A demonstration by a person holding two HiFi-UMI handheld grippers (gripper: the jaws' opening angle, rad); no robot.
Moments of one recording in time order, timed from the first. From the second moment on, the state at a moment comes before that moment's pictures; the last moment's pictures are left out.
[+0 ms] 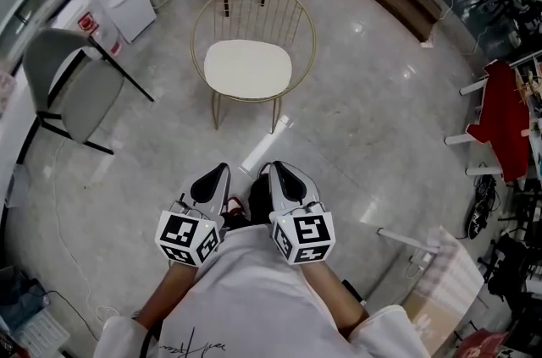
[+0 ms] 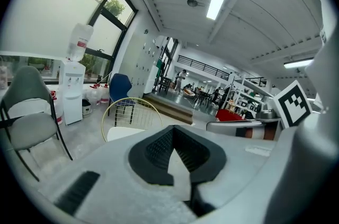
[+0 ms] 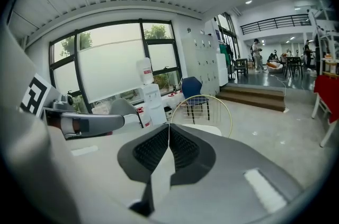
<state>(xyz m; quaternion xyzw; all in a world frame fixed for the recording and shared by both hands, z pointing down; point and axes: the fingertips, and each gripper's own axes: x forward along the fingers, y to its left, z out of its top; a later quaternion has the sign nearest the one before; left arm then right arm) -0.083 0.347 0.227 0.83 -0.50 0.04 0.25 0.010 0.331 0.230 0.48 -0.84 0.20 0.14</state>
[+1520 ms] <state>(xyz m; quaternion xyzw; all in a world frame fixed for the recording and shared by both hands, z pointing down) -0.069 0.025 0.279 0.78 -0.55 0.10 0.29 0.034 0.001 0.288 0.40 -0.86 0.26 0.17</state>
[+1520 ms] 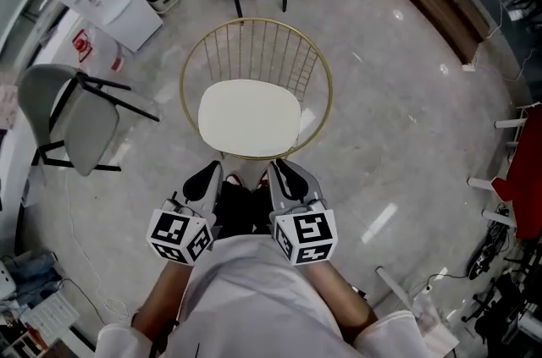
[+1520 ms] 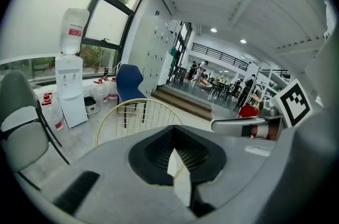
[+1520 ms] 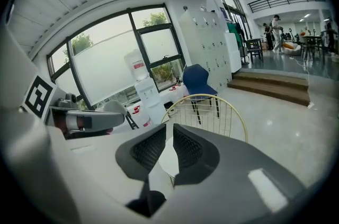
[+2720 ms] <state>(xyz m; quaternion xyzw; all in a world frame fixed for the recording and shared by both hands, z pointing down) -0.120 -0.029 0.452 0.72 -0.53 0.17 0.41 0.065 -0.041 0.465 0.44 -0.77 0.37 0.27</state>
